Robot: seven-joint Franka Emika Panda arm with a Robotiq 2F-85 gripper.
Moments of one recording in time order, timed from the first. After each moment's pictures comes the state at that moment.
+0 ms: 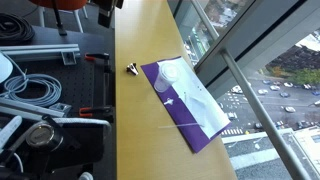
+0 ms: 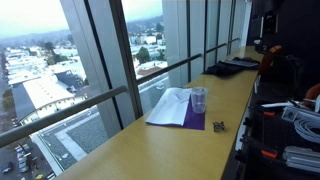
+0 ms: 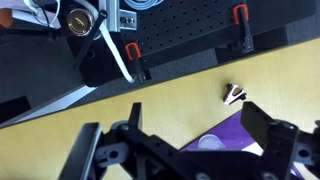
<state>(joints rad) -0.09 -0.51 0.02 -2.54 -0.04 1.92 0.21</state>
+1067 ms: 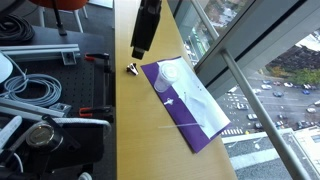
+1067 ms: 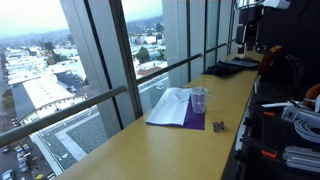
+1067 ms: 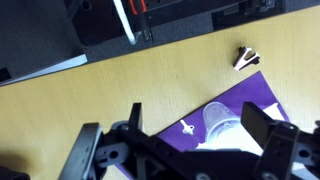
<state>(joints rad) -0.12 -0.33 -0.09 -2.46 -0.04 2.12 0.04</state>
